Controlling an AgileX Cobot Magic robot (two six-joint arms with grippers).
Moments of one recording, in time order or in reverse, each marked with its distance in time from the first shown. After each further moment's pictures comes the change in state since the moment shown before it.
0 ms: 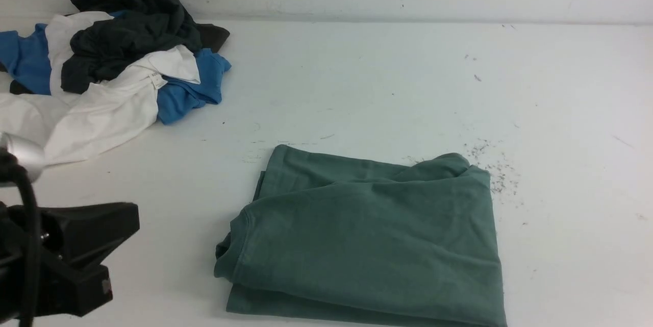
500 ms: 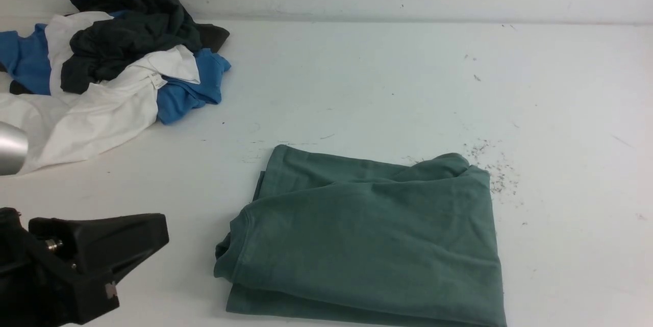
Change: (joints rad) right arm 0.000 0.000 0.000 -0.003 0.000 0.001; left arm 0.000 -0.001 0.000 -0.186 0.077 0.001
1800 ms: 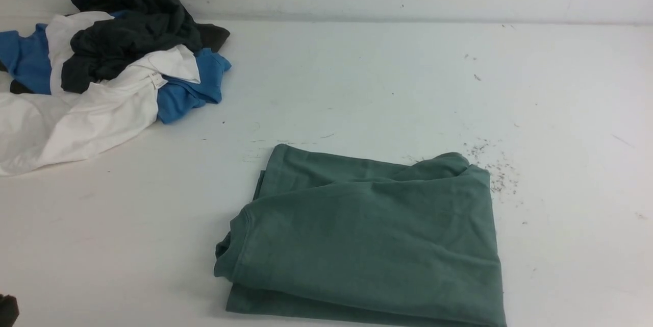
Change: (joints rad) right arm -0.001 -0.001 0.000 -0.001 0.000 0.000; left arm 0.118 -0.622 0.421 0.797 -0.128 -0.244
